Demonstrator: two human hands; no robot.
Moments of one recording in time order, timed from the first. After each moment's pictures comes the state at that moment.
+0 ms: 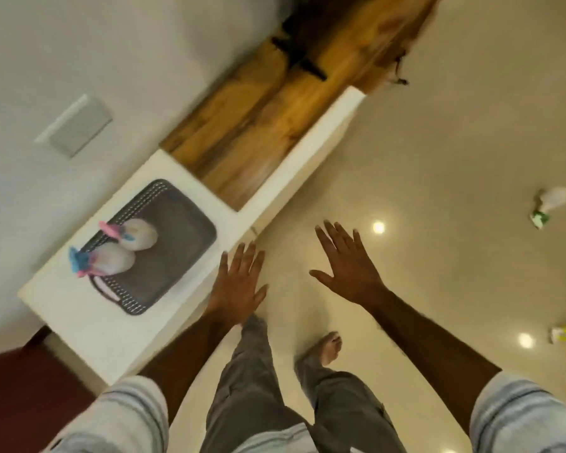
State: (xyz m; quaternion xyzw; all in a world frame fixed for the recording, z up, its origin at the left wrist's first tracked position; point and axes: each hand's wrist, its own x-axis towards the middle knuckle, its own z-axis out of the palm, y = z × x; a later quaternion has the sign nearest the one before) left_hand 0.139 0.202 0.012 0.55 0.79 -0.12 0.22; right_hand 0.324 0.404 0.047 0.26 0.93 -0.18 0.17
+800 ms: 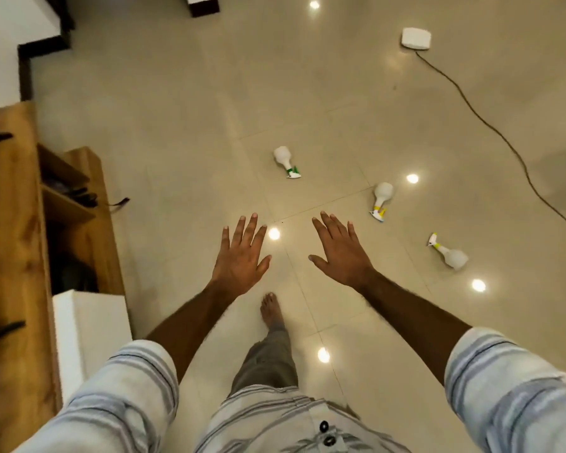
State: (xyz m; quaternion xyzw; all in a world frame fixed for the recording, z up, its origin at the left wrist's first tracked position) left_hand 0.572 0.721 0.119 0.89 0.44 -0.13 0.07; right_hand 0.815 0.637 0.125 0.72 0.67 -0.19 0.03
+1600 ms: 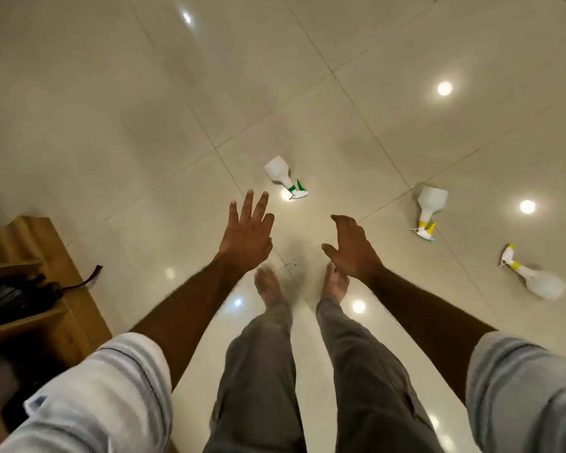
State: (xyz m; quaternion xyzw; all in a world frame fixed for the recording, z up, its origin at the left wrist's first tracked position) left_hand 0.818 1.191 -0.088 0.91 0.29 -0.31 0.04; right_hand 1.008 1.042 -0.109 0.79 0.40 -0.45 -0.10
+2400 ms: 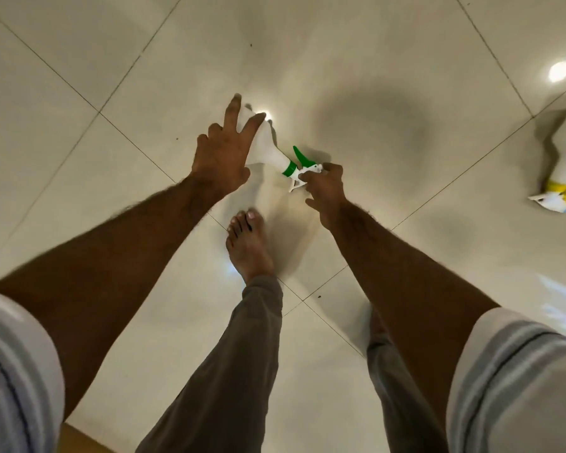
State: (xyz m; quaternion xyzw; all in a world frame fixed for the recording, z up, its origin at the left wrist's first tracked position) left_hand 0.925 1.421 -0.528 0.90 0.26 -0.33 0.11; right_hand 1.016 1.256 -0.554 0.71 -0.24 -0.54 -0.39
